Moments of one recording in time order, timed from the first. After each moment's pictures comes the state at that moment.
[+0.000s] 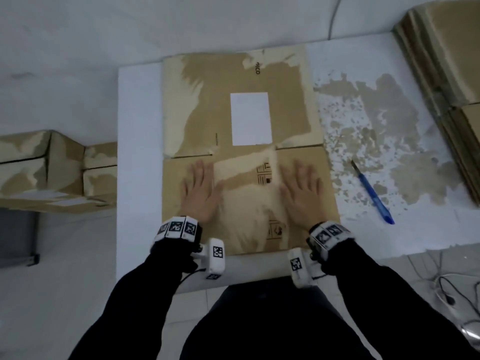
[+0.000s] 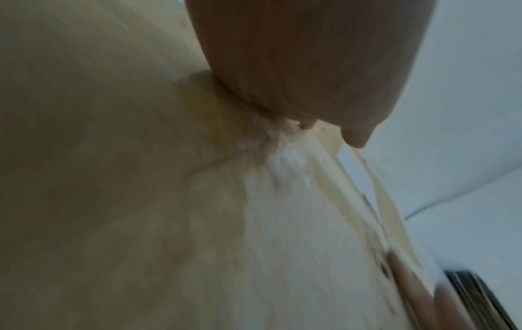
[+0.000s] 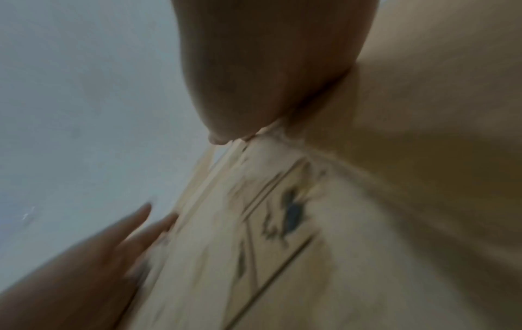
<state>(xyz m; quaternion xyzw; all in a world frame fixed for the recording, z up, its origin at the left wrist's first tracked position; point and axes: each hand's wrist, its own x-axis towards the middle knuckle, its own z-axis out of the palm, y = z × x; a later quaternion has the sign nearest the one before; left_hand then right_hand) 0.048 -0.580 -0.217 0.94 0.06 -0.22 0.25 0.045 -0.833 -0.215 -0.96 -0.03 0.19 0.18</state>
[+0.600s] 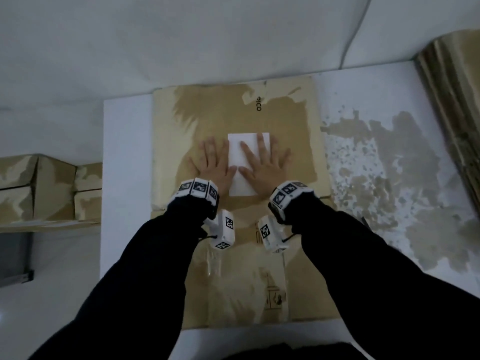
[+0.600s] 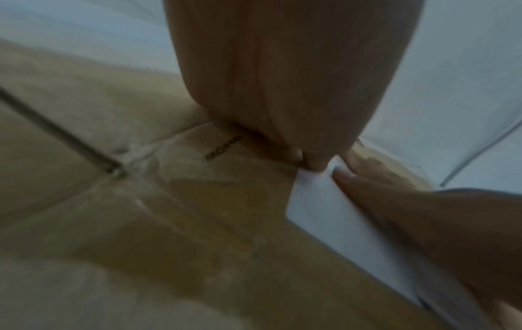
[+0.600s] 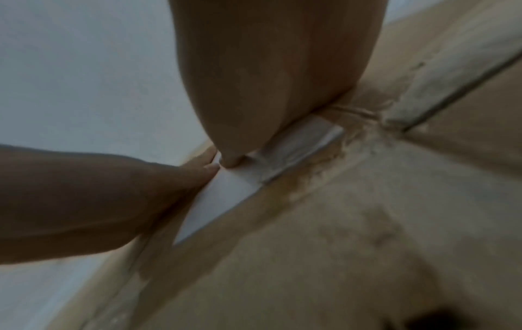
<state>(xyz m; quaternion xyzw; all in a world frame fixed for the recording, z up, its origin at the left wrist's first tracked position) 0.232 -0.618 -0.217 0.96 0.05 -0.24 0.13 0.243 -0.763 -0.224 -0.96 -0.12 0.23 0.09</state>
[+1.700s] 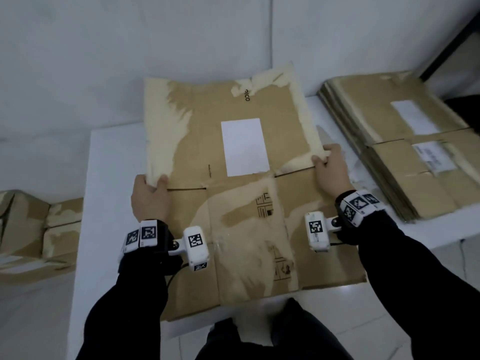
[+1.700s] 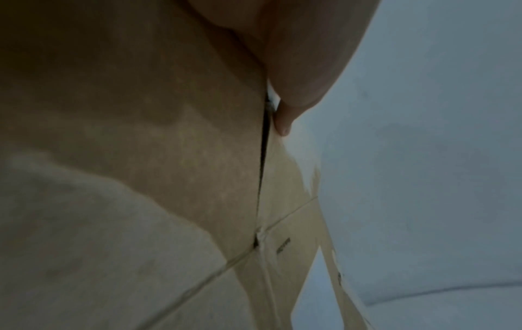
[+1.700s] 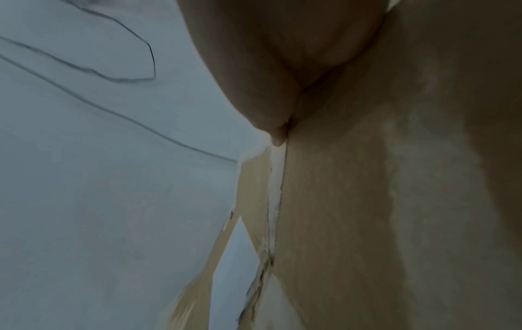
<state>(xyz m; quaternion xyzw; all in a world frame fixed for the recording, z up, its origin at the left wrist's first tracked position) 0.099 -0.609 -0.114 0.83 0.30 0.10 0.45 0.122 -0.951 -0.084 -0.89 0.19 -0.04 0.40</state>
